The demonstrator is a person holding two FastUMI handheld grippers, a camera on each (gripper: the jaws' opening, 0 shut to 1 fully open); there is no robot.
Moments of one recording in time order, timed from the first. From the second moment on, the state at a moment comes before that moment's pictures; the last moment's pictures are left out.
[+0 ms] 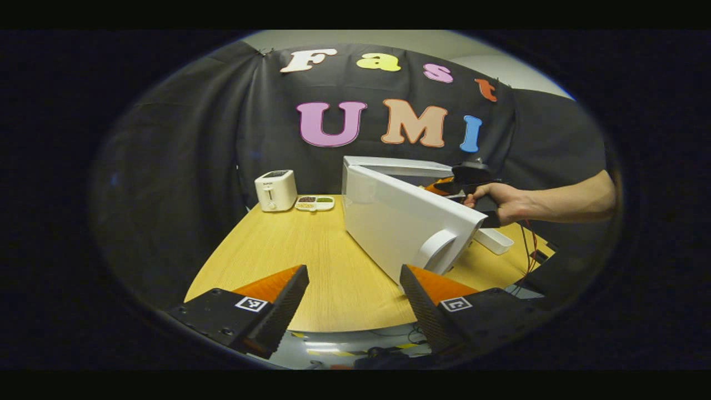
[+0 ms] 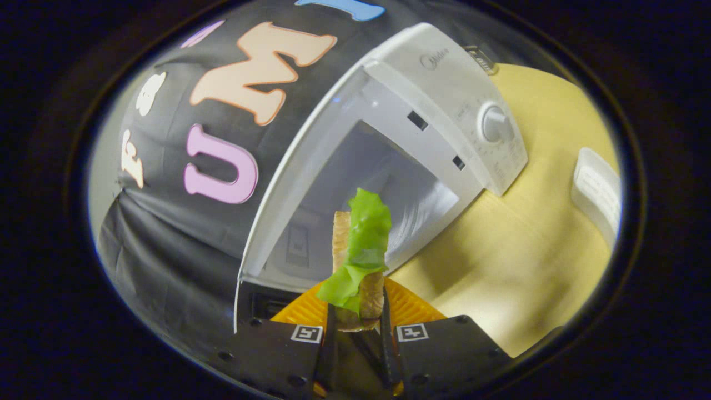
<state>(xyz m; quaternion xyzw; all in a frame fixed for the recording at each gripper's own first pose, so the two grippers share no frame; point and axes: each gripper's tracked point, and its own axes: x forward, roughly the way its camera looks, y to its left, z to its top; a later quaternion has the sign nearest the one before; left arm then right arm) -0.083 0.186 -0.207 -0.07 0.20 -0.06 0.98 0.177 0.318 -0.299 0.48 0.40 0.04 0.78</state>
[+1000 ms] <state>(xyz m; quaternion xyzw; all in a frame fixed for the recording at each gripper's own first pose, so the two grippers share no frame) -0.106 0.215 -0.235 -0.08 0.25 -0.03 0.96 0.277 0.369 -0.349 0.63 0.33 -0.09 0.70</state>
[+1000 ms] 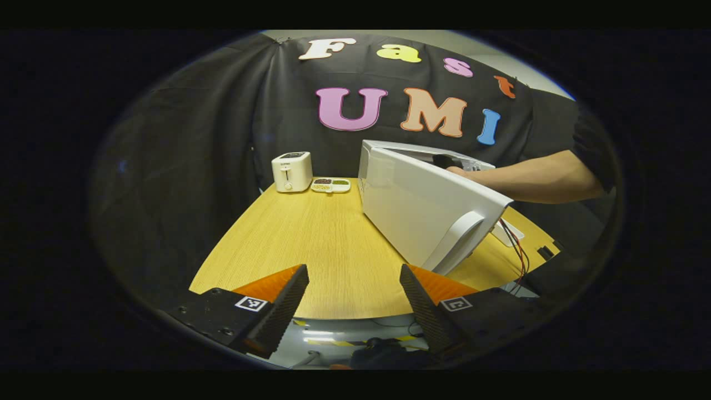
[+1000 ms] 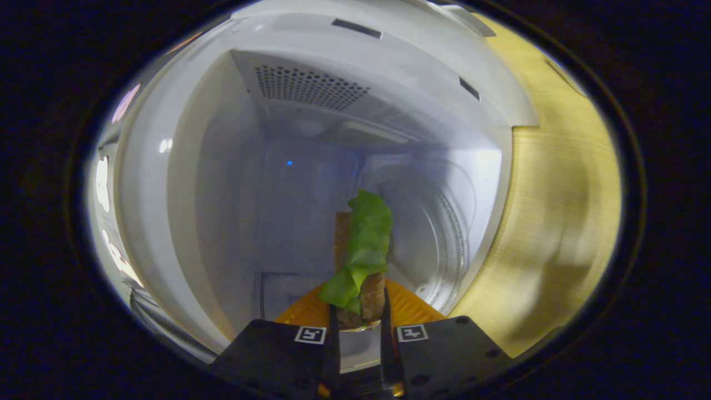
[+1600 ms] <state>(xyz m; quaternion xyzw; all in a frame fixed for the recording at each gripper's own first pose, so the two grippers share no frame) -0.106 0.220 -0.239 -0.10 0.25 -0.01 0.96 0.258 0.361 -0.362 0.60 0.38 -0.14 0.69</state>
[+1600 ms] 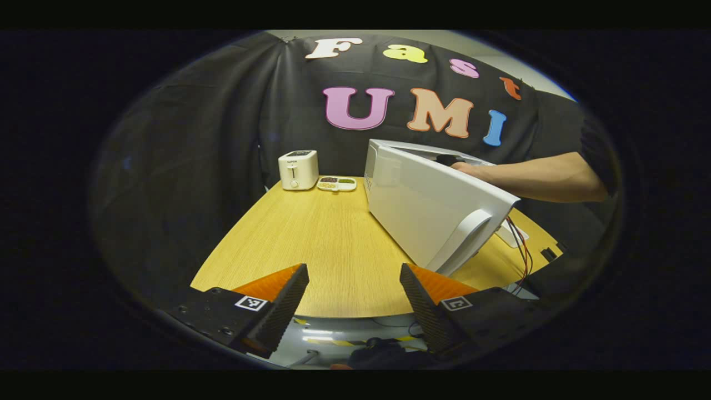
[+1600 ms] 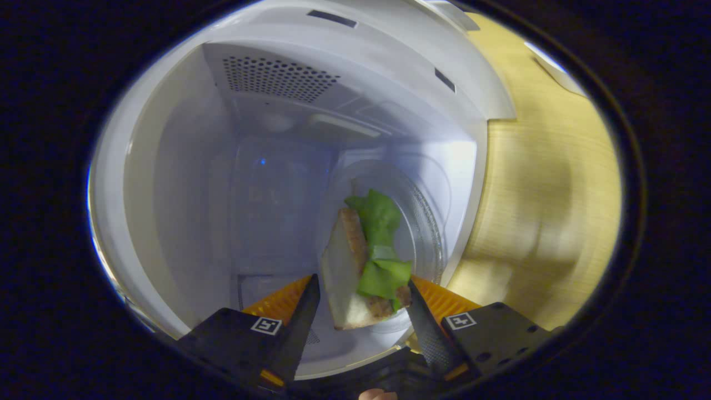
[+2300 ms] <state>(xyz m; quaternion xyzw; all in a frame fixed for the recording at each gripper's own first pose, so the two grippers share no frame) -0.095 0.209 -0.238 -0.10 0.24 -0.04 0.97 0.209 0.337 -0.322 0.60 0.39 -0.12 0.69</state>
